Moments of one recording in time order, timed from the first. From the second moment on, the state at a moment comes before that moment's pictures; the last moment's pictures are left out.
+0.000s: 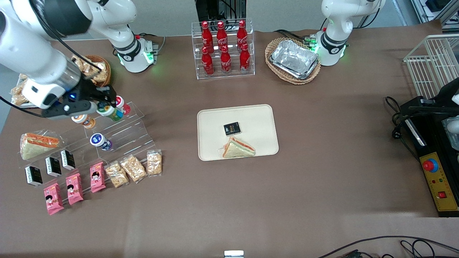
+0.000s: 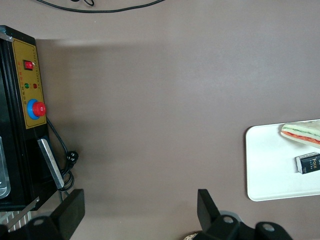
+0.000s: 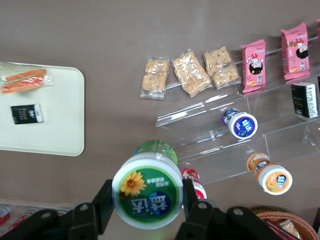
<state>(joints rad) 0.12 -0.09 0.10 -1.75 0.05 1.60 0.08</state>
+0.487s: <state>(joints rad) 0.29 -0.06 0.10 -1.67 0.09 1.56 0.42</state>
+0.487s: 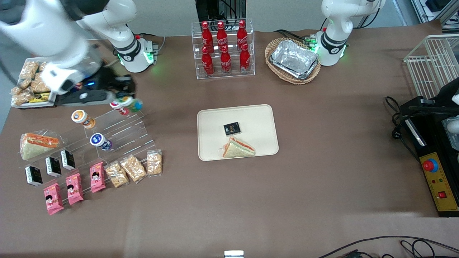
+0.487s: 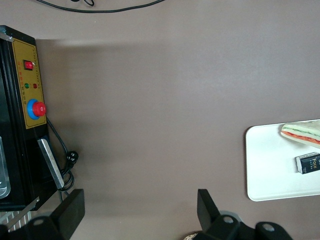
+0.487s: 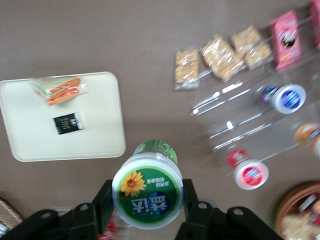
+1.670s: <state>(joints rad) 0.78 0.21 -0.01 -2.14 0.10 2.41 0.97</state>
